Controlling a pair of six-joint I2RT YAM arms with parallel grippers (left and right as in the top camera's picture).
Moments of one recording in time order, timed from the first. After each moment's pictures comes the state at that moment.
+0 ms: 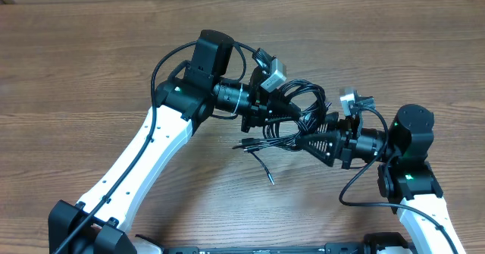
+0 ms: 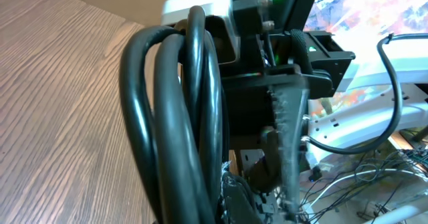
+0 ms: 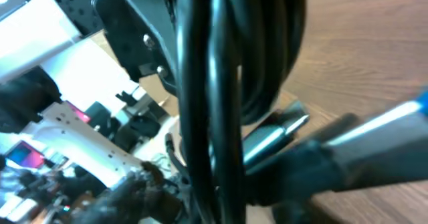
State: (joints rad) left arm -0.46 1.57 1.33 -0.49 1.22 0.24; right arm 0.05 0.98 0.55 0.17 -1.28 0.42
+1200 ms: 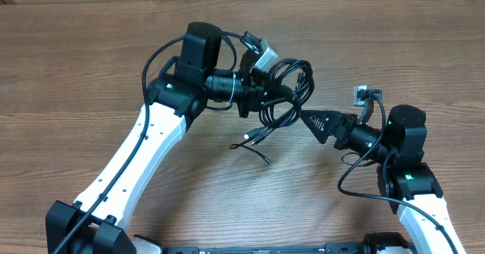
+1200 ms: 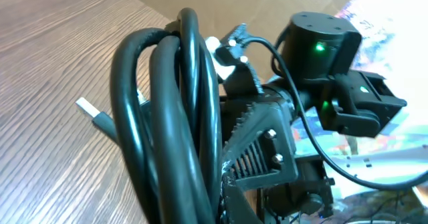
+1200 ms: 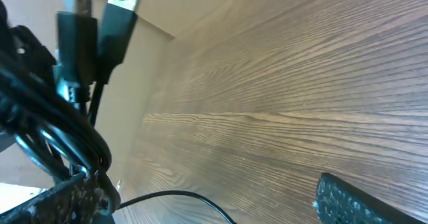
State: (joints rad) left arm -0.42 1.57 1.33 -0.39 1.11 0.02; right arm 0.05 0.98 0.55 -0.04 -0.79 0.62
